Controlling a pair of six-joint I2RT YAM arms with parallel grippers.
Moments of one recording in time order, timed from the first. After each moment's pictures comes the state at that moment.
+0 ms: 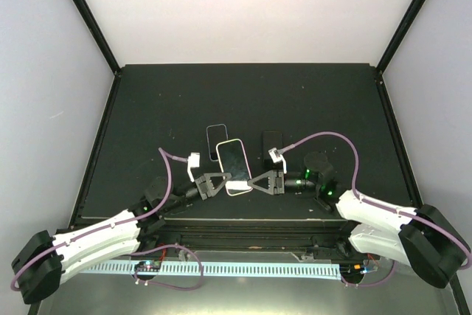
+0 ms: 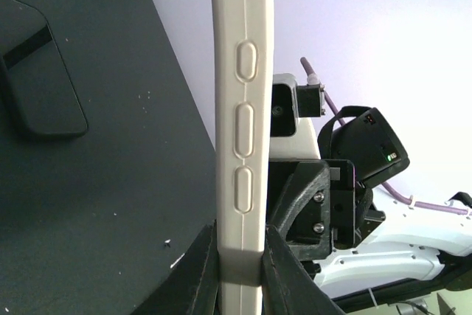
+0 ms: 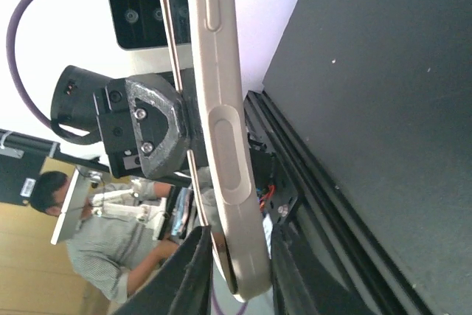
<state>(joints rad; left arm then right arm) -0.88 0.68 0.11 0.56 0.21 -1.12 0.73 1.07 0.30 0.59 -0.82 1.04</state>
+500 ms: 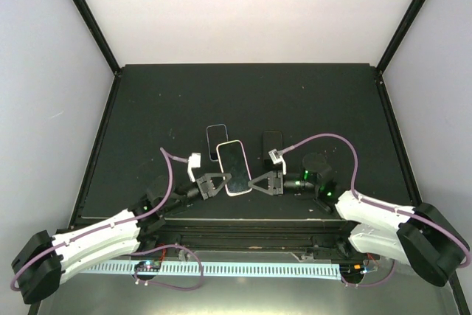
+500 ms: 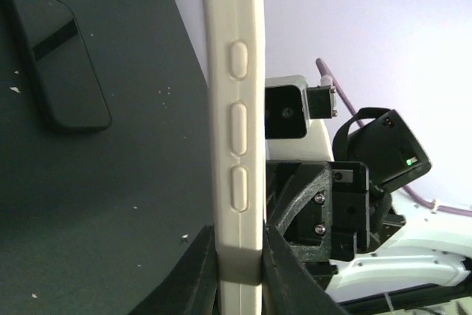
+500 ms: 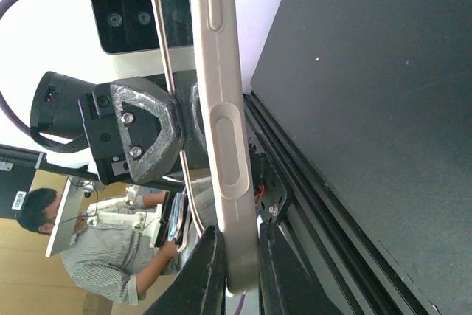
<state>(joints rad) -0.88 0.69 0.13 0.50 0.19 -1.11 0.73 1.08 0.28 0.58 -0.78 1.06</state>
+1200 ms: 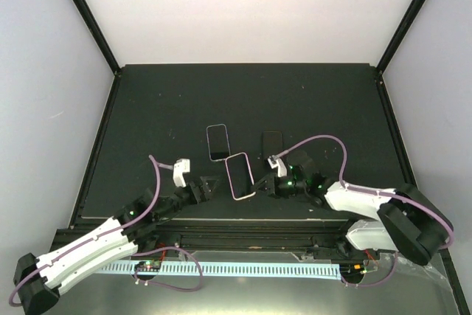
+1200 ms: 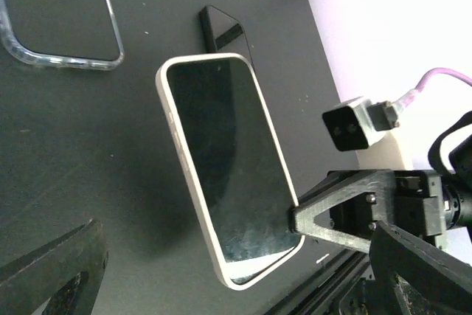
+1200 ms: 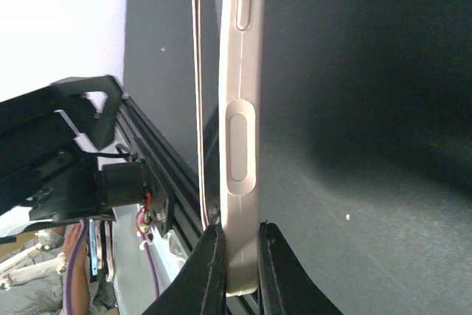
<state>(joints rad) -0.87 0.45 0.16 -0.08 -0.01 -1.02 0.73 1.24 0.35 0.27 -0.62 0.93</state>
